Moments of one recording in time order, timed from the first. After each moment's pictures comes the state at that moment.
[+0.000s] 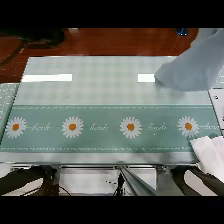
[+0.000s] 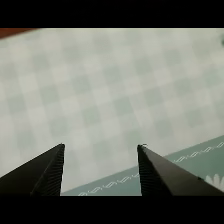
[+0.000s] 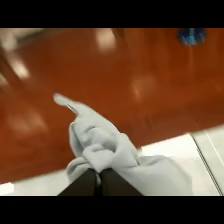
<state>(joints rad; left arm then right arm) -0.33 -1.27 1.92 1.50 -1.39 -1.61 -0.28 -1.06 1.43 -1.24 0.69 1.52</state>
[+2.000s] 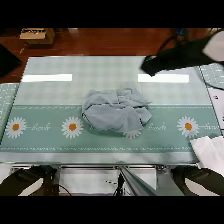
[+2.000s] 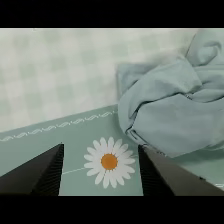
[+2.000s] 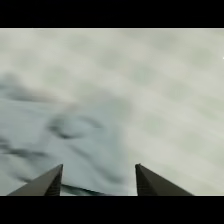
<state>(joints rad) -0.33 -0.98 1.73 1.61 -1.67 -1.62 0.27 -1.18 1.49 -1.45 1.17 1.47</state>
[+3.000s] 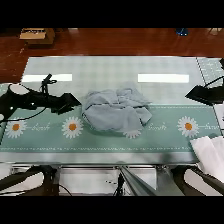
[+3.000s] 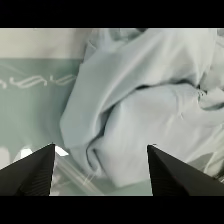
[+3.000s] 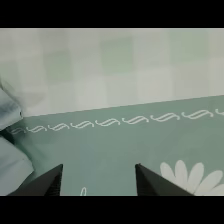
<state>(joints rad) 0.05 -1.32 0.81 0.69 -1.05 -1.27 -0.38 -1.13 1.00 -1.18 1.17 1.31</state>
